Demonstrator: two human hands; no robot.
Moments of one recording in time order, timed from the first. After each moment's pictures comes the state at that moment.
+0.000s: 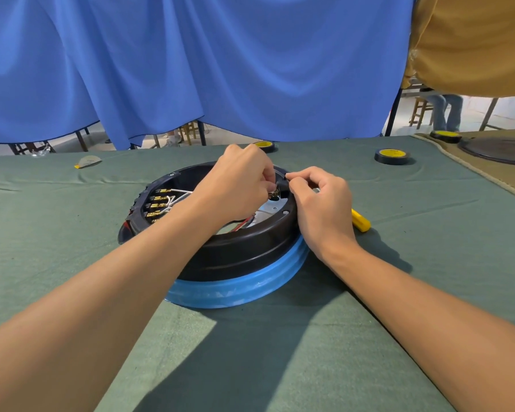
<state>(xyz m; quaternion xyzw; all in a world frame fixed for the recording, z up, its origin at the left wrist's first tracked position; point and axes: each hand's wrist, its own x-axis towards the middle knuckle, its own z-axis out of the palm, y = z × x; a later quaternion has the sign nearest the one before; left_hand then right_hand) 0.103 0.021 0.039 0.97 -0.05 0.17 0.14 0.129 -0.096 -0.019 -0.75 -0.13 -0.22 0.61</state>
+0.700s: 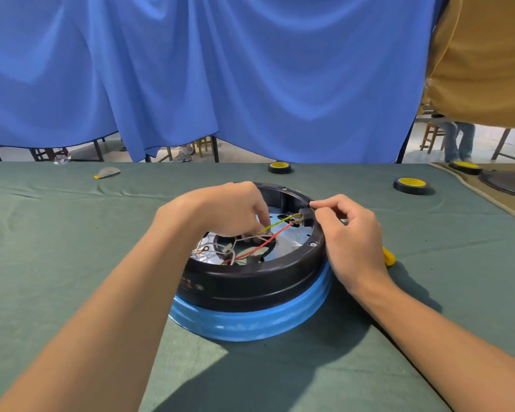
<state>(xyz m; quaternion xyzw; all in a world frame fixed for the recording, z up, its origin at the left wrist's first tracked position) 0.104 0.067 0.056 0.99 -0.04 -0.04 0.11 0.136 -0.103 -0.023 -0.76 -0.16 -0.21 0.60</state>
